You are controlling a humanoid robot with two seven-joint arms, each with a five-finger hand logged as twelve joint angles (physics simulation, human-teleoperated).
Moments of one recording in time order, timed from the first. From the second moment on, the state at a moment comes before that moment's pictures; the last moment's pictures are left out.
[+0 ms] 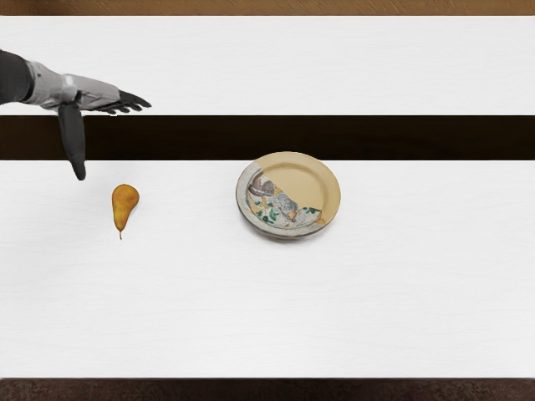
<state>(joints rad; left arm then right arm) -1.55 0.71 0.19 -1.03 0.82 -0.61 0.05 -0.04 0.00 -0.07 0.17 0.03 -0.14 -0.03</state>
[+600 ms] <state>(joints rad) -1.66 0.69 0.49 -1.22 1.18 -0.60 -0.17 -0.04 0.00 -0.07 0.17 0.03 -0.14 -0.03</state>
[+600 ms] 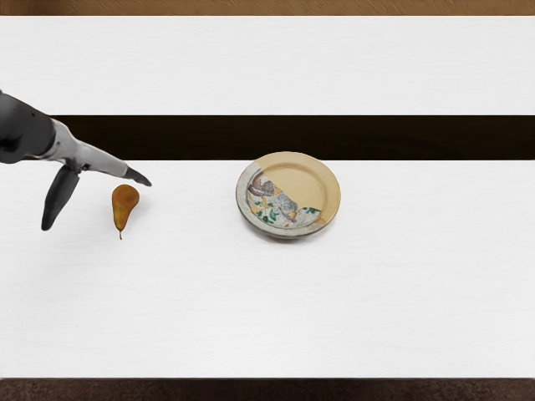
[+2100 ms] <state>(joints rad) -1.52 0.56 0.56 -1.16 1.30 -0.20 -0.13 -0.04 0.00 -0.07 0.17 0.03 -0.14 -0.03</state>
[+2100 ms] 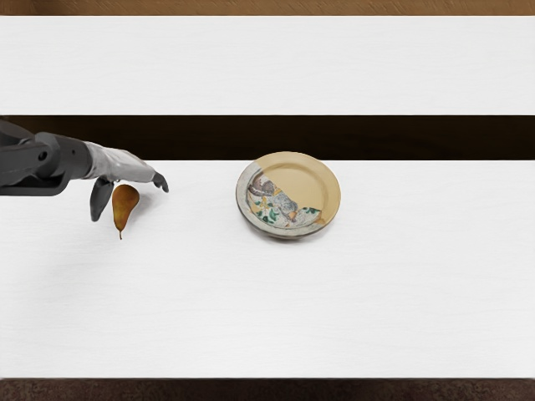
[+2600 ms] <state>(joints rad) -1.47 0.56 0.55 -1.15 1.30 -0.12 -0.13 -0.04 0.00 -0.07 0.17 0.03 -0.14 -0.03</state>
